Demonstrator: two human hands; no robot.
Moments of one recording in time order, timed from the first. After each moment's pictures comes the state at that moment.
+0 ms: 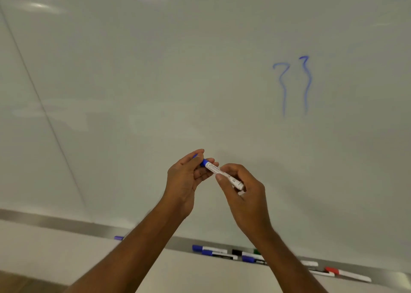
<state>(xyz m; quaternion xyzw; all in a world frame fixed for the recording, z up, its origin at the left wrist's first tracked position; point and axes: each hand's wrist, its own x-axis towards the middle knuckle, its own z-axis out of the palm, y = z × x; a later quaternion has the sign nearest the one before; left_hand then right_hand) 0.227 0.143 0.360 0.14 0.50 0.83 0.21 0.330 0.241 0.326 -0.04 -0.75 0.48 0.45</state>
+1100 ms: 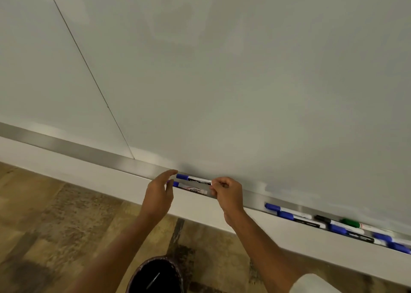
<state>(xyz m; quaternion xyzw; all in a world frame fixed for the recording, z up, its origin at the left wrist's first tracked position) -0.042 -0.074 0.028 0.14 0.88 0.43 0.11 0.042 0.101 0.016 -0.42 -0.63 0.64 0.12</state>
